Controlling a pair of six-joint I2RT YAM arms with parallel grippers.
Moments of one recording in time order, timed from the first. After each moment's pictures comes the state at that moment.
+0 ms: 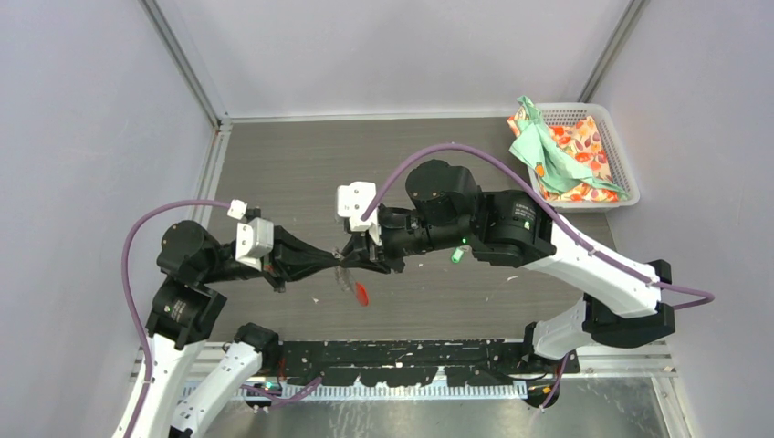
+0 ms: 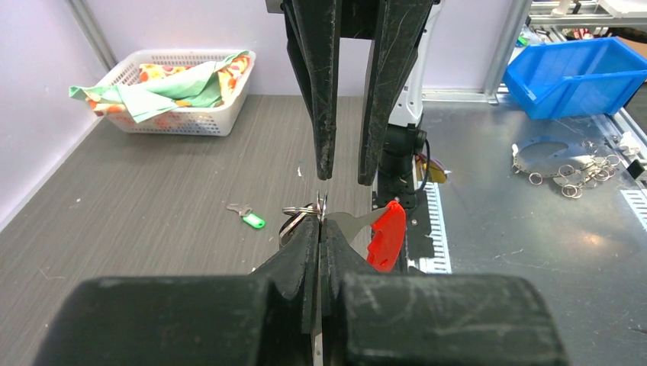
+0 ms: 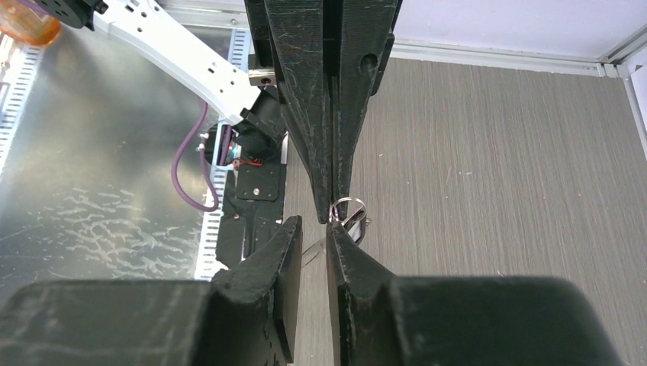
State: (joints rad) left arm -0.38 0.57 1.00 -0.34 1.07 -0.02; right arm 1.28 1.45 1.93 -0.84 -0.26 -0.21
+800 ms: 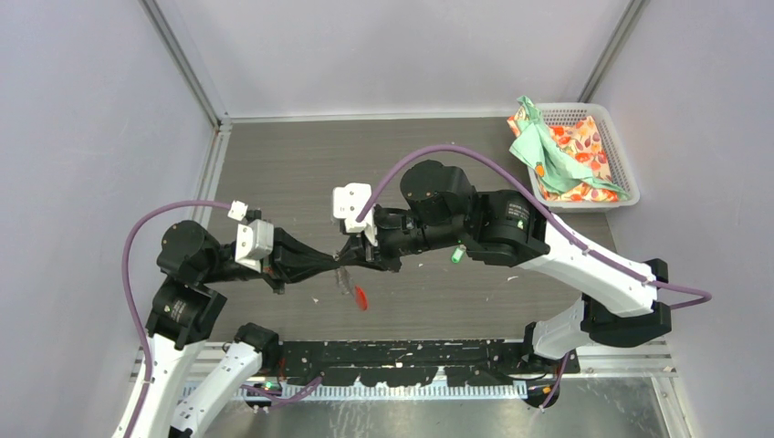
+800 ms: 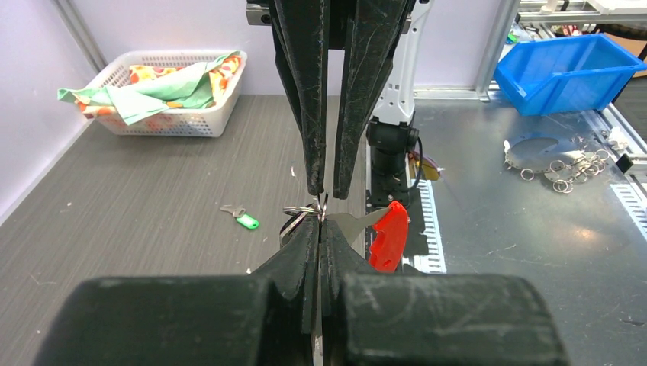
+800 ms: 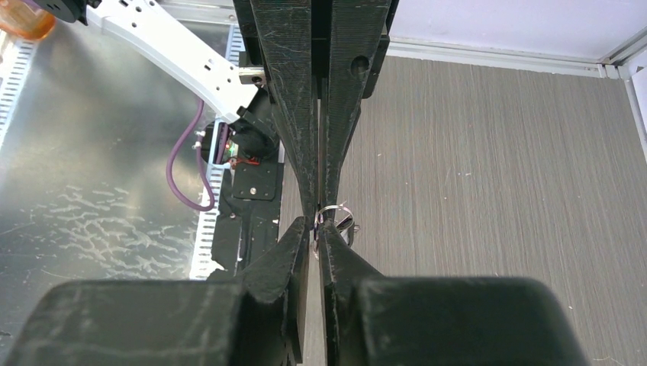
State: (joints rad) left arm -0.38 0.57 1.00 -0.34 1.10 -0.02; right arm 1.28 1.46 1.92 -0.83 -0.27 -0.23
